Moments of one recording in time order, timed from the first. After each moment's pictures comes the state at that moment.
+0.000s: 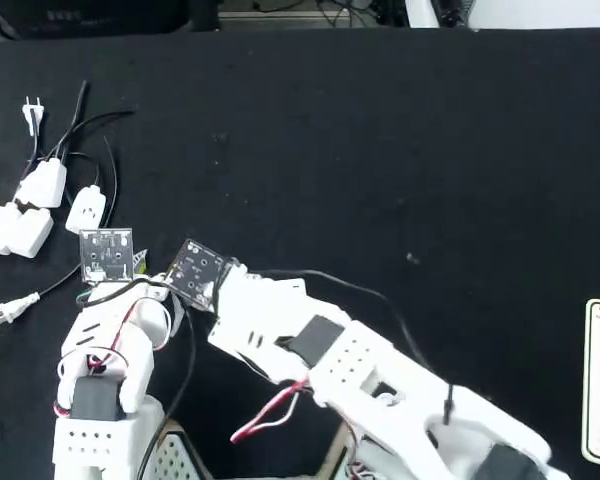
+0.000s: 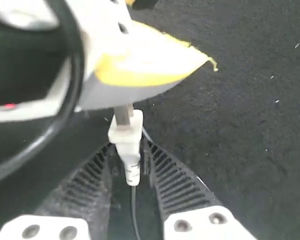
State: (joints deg) left arm -2.9 -104.0 91.4 48.5 2.1; right arm -49.8 -40.0 65.9 32.3 14.9
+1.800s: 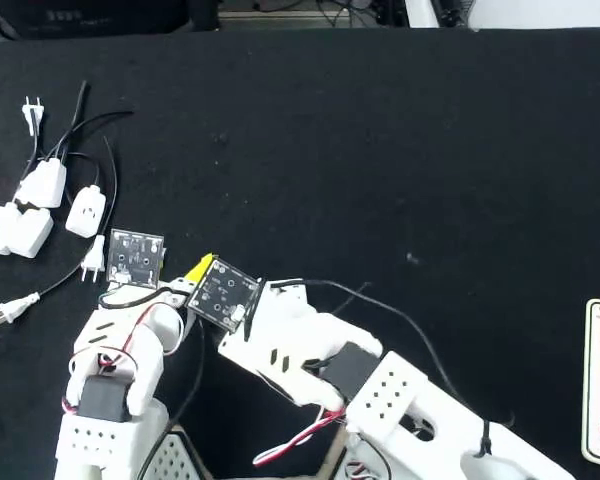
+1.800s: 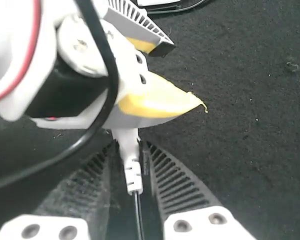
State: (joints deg) left arm 2.6 -104.7 93.8 46.2 -3.4; right arm -50.3 -57.0 74.2 31.4 14.9
